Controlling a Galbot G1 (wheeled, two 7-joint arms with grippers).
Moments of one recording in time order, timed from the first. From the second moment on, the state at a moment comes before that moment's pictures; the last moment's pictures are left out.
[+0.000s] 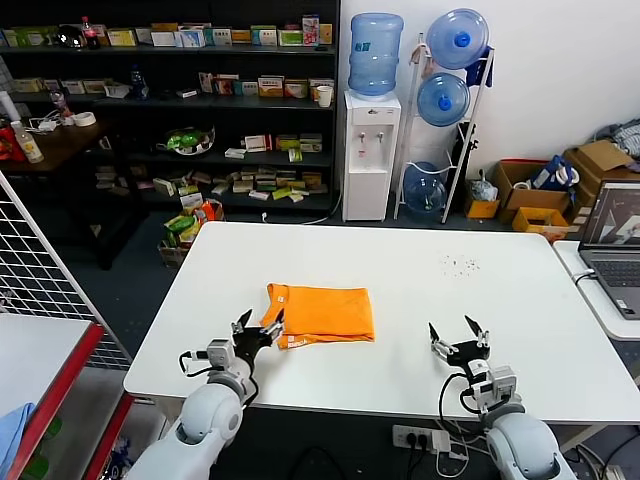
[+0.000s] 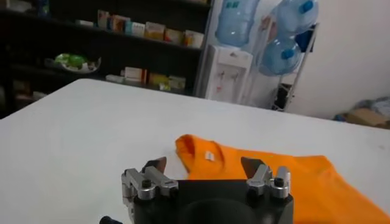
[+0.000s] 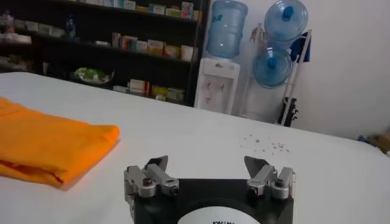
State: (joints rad) left arm 1.05 -1.19 -0.11 -1.62 -0.62 0.19 -0.27; right arm -1.28 1.11 0.44 1.67 0.29 -0.09 0.02
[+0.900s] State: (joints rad) left arm 1.13 -1.18 -0.19 -1.58 -0.37 -0.06 -0.16; right arm -1.28 1.19 0.54 1.71 0.27 -0.09 -0.03
